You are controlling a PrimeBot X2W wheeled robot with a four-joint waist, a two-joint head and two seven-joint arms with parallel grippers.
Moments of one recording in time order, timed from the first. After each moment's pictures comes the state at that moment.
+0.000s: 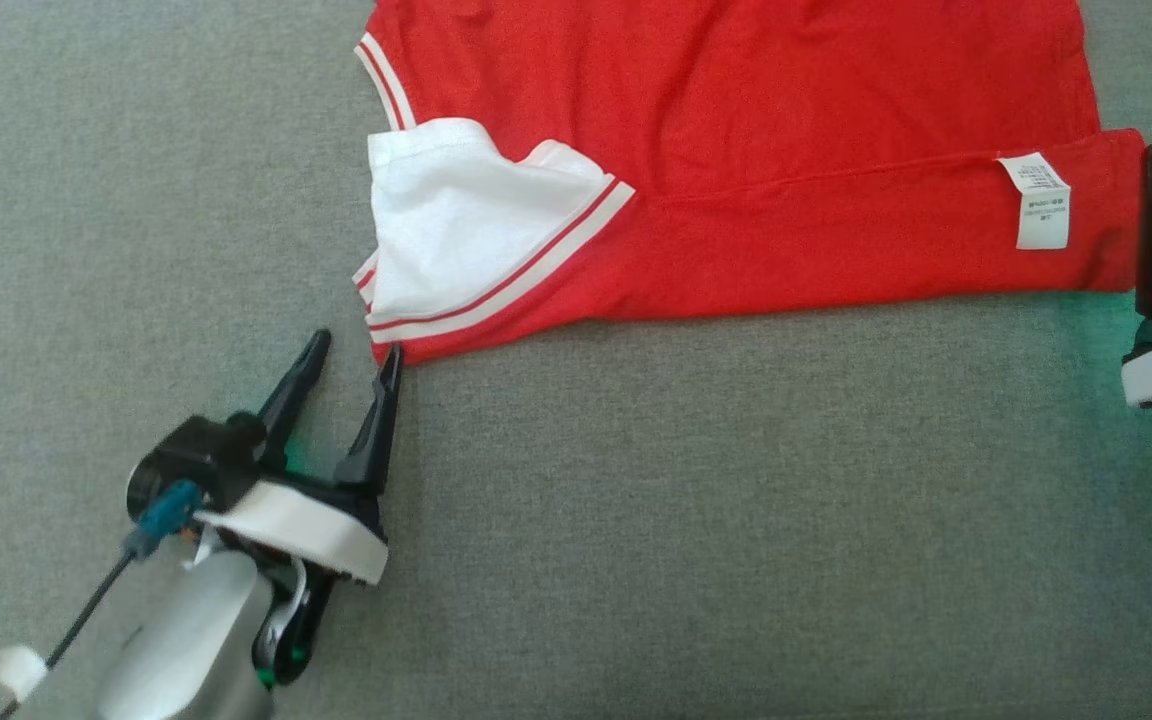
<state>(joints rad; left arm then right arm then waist) -0.35 0.32 -0.56 0.36 -0.60 -0.05 -0.22 -0.38 -0.39 0.01 0.34 0.37 0.13 -0.14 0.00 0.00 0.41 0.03</state>
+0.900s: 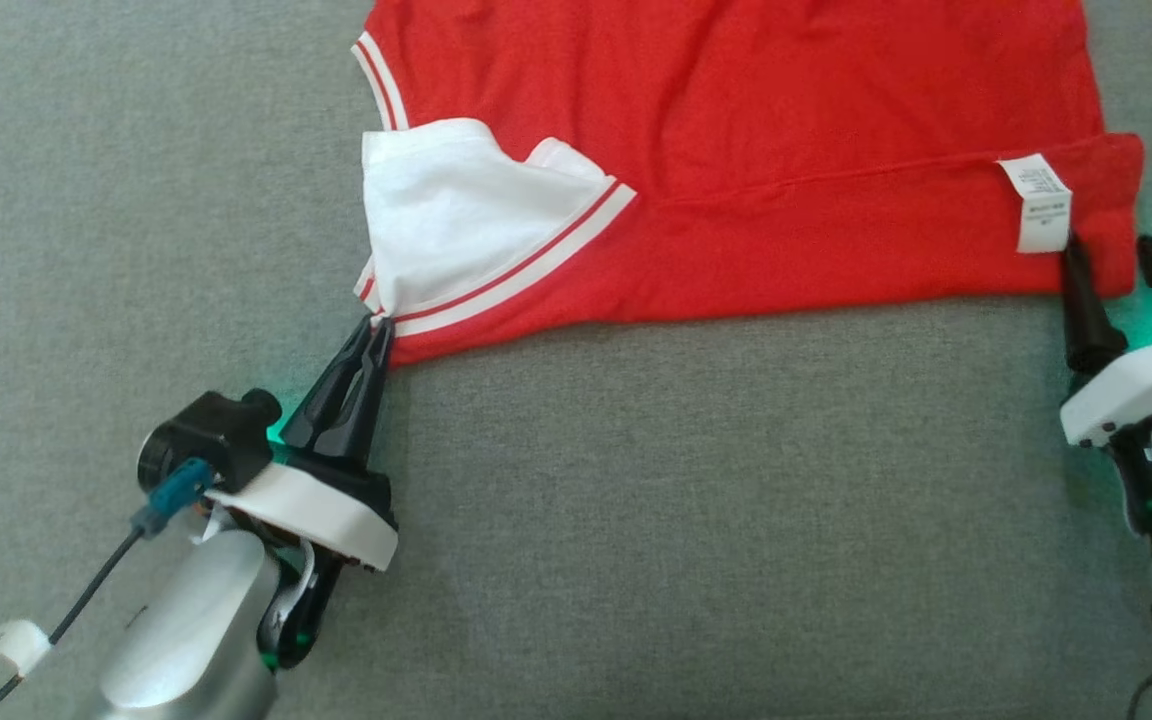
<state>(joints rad) -0.40 0.33 -0.59 0.35 -0.60 -0.08 -0.20 -0.38 -0.29 -0.02 0.45 0.38 0.13 0.04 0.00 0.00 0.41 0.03</state>
